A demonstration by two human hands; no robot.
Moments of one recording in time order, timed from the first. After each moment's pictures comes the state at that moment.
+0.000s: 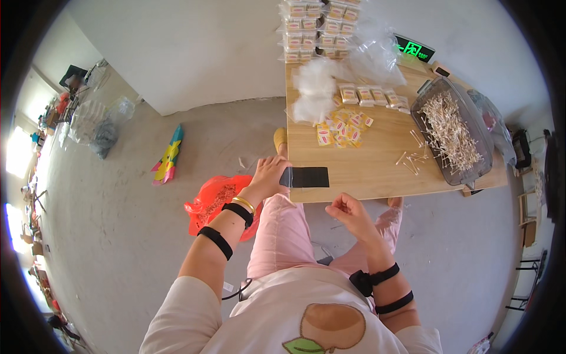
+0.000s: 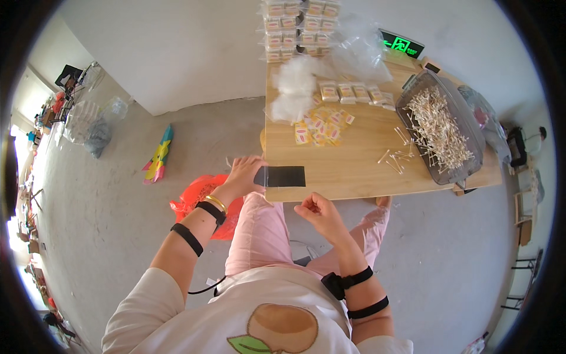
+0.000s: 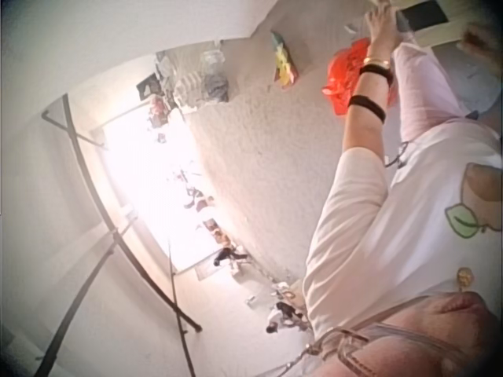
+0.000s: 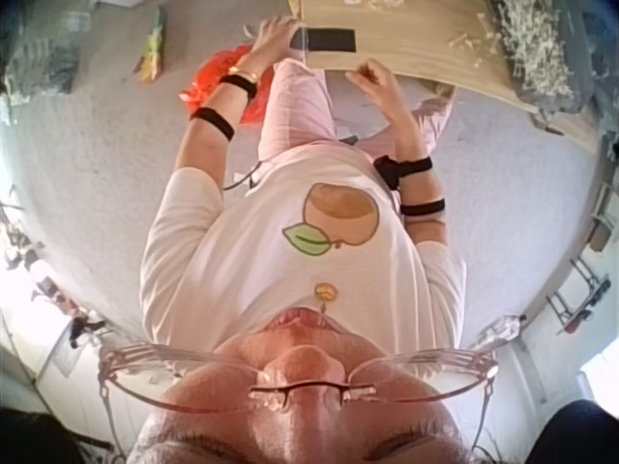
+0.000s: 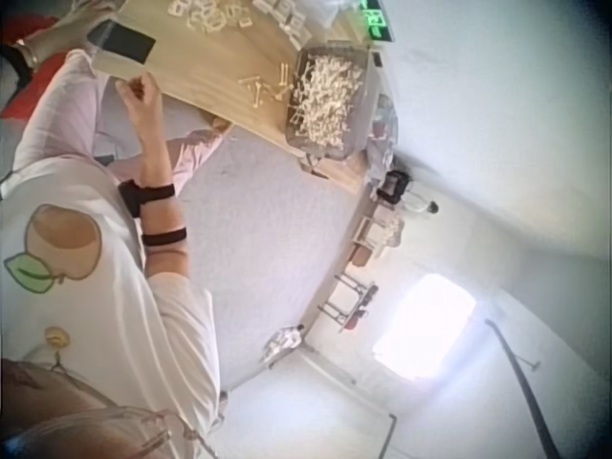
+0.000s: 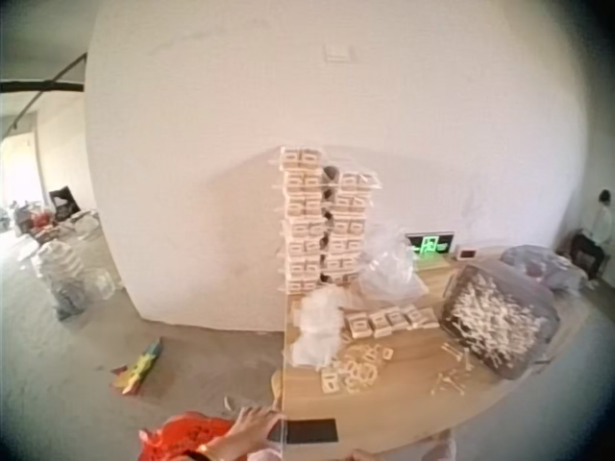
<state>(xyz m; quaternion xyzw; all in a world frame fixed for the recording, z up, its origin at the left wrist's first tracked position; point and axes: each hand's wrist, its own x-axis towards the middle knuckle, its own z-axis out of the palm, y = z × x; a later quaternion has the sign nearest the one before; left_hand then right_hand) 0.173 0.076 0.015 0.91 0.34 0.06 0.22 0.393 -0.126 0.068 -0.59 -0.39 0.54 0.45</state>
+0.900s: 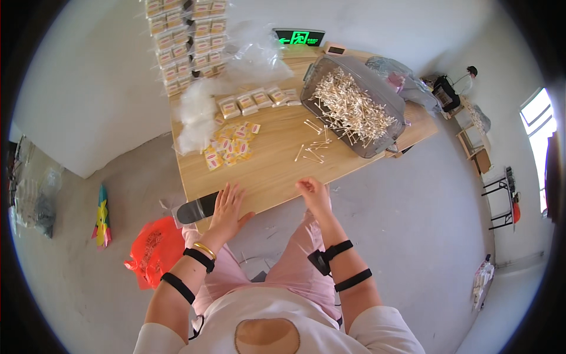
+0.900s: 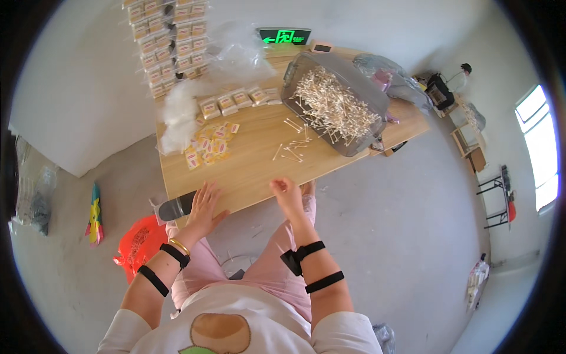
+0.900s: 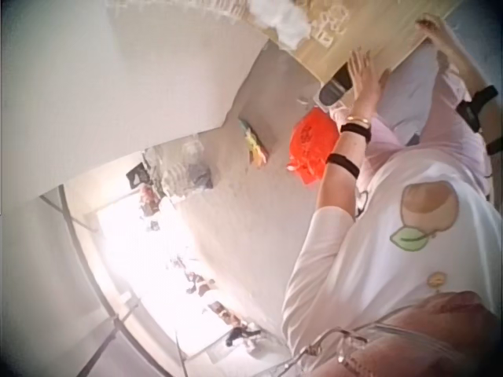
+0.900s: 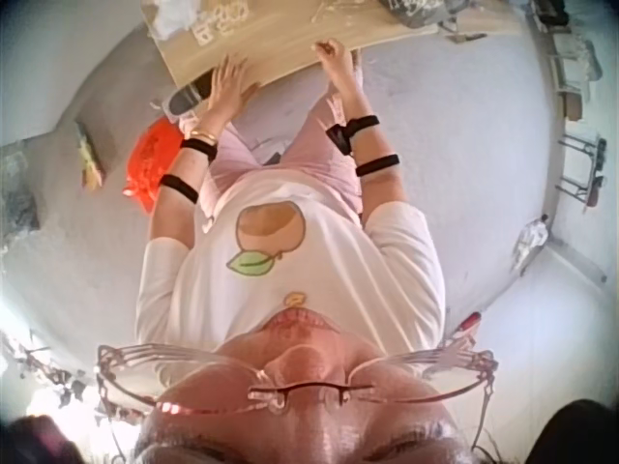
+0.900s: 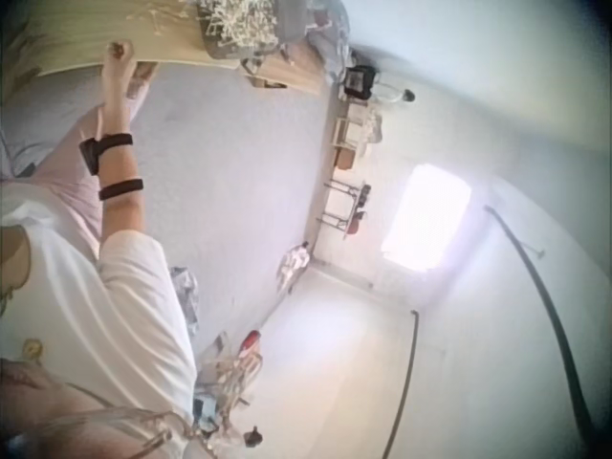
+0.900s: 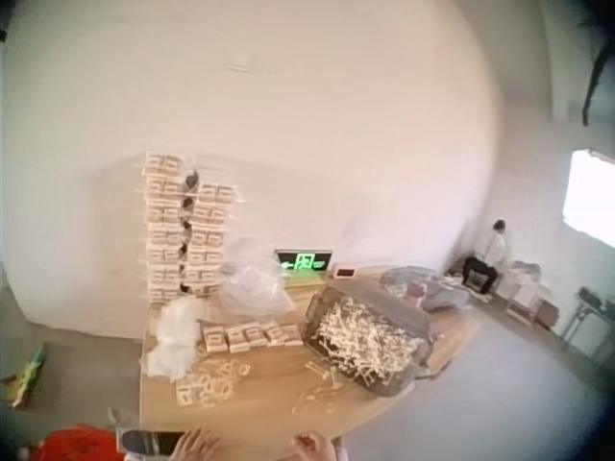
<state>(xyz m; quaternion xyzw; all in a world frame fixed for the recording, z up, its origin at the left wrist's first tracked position) 0.298 -0.006 -0.009 0.95 0.23 0.12 0.20 0.547 -0.157 0.016 -0.80 -0.32 0.18 0.48</state>
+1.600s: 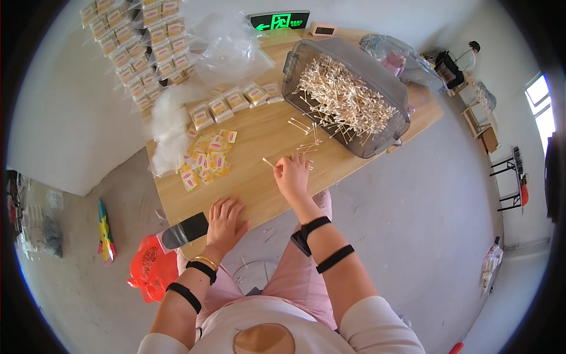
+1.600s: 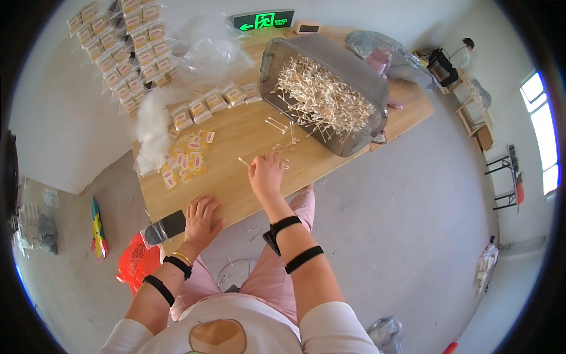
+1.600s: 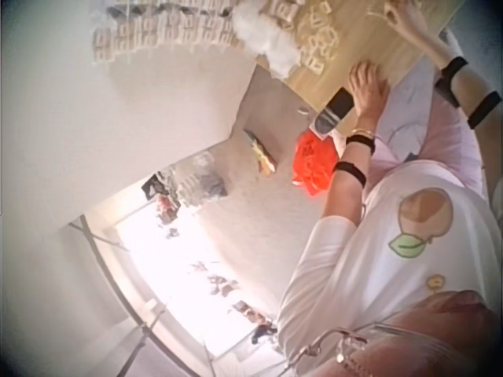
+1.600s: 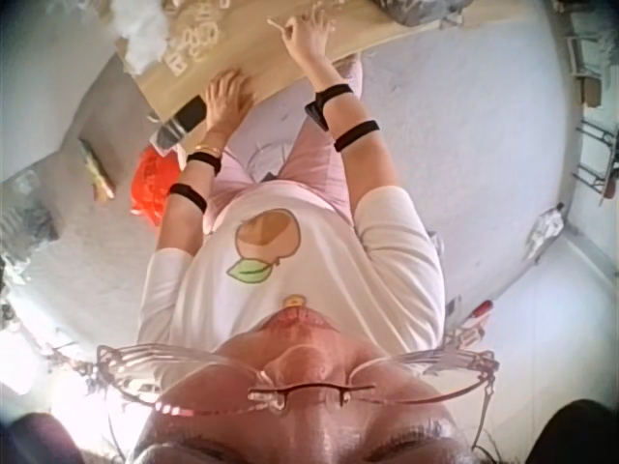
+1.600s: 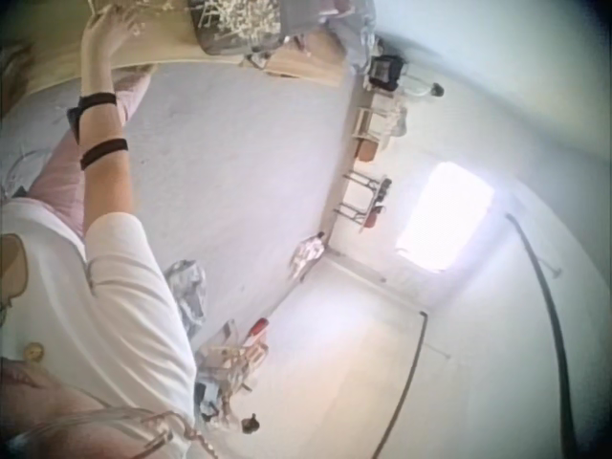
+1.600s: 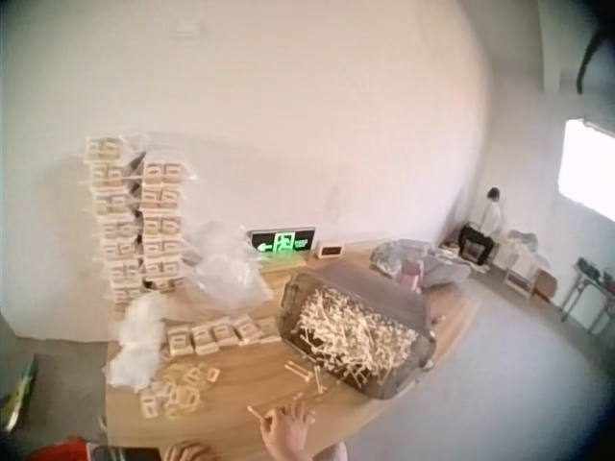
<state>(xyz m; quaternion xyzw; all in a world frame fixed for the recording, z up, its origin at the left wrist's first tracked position) 0.364 -0.014 -0.016 0.95 0.20 0.14 0.18 0.622 -0.081 -0.031 -0.88 -0.41 -0.05 0.25</state>
